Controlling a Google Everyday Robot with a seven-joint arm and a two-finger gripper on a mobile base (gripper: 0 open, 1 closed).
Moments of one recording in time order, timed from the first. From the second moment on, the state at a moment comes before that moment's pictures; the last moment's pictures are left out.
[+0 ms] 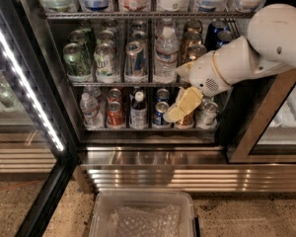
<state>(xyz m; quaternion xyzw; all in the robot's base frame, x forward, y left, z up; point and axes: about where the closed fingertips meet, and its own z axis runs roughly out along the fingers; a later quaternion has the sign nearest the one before) 0.546 -0.070 0.856 -0.56 0.73 0.22 0.33</state>
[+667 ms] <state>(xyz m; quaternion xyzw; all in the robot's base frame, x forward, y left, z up) 0.591 -0.101 0.844 -0.54 0.75 0.17 0.35</state>
